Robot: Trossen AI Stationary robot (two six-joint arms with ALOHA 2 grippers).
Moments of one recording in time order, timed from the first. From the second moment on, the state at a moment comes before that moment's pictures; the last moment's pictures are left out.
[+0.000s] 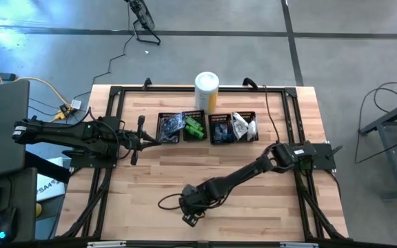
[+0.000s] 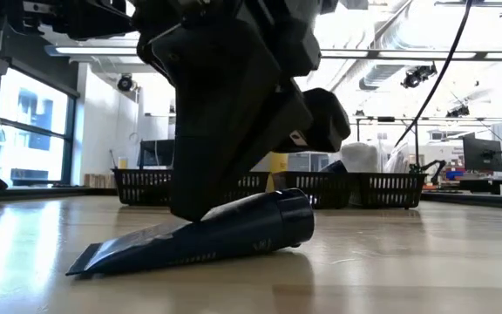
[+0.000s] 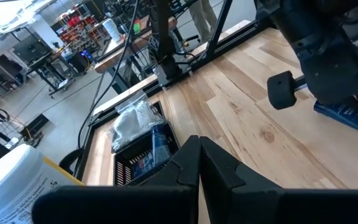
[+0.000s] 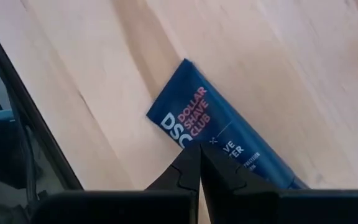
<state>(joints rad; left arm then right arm) -0.03 0.57 0.48 -0.08 0.04 0.52 0.42 2.34 1.91 -0.70 -0.08 1.04</state>
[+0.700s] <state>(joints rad) -0.03 0.57 0.48 -0.09 0.04 0.52 0.37 2.27 1.89 -0.61 -0.03 0.82</state>
